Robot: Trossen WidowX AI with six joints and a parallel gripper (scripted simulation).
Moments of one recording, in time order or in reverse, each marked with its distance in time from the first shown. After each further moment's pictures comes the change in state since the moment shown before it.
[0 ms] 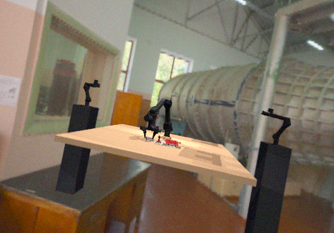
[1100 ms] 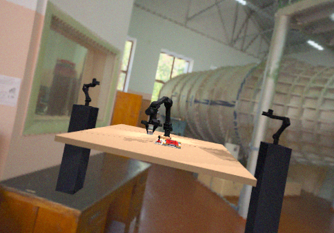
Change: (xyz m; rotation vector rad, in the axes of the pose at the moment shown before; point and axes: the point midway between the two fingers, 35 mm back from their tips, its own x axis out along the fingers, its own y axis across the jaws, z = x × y) arm -0.056 -0.002 0.007 -0.004 -0.001 0.001
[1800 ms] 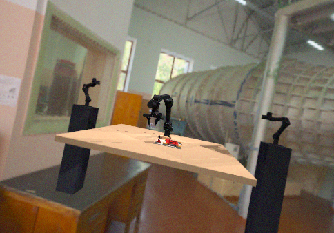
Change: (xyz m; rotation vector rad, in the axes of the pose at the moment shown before) arm -0.064 0.006 -0.001 0.004 -0.002 -0.001
